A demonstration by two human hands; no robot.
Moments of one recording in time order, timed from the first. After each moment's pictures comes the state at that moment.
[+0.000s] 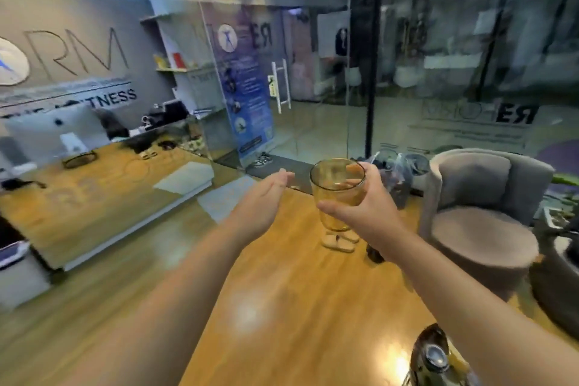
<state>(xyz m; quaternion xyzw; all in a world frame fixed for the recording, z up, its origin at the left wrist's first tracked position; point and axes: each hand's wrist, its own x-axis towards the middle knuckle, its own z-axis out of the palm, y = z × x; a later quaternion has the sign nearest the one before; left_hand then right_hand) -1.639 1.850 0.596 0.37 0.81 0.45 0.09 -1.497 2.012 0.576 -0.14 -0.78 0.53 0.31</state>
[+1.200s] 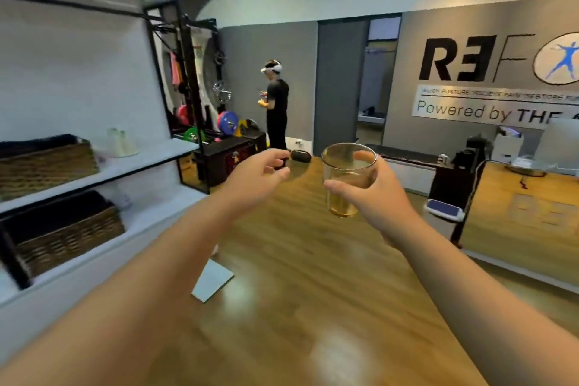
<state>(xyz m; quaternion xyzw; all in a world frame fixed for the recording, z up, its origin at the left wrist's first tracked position) -1.493 0.947 0.664 -0.24 0.88 0.30 -0.29 -1.655 1.122 0.648 0.41 -0.67 0.61 -0.12</state>
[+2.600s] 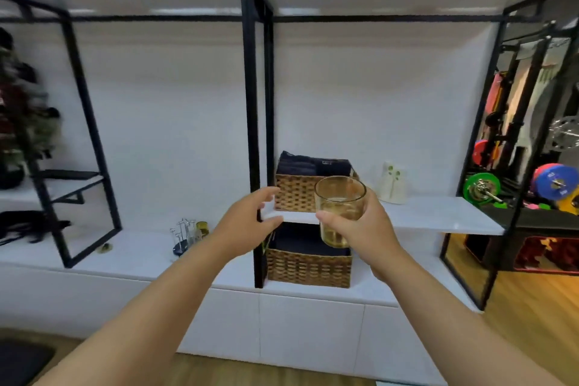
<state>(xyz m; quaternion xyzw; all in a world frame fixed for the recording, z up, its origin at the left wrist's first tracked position) -1.199 0.422 0.621 -0.68 0.61 0.09 -0.39 -1.429 0.351 0.621 0.69 -0.38 0.46 -0.41</state>
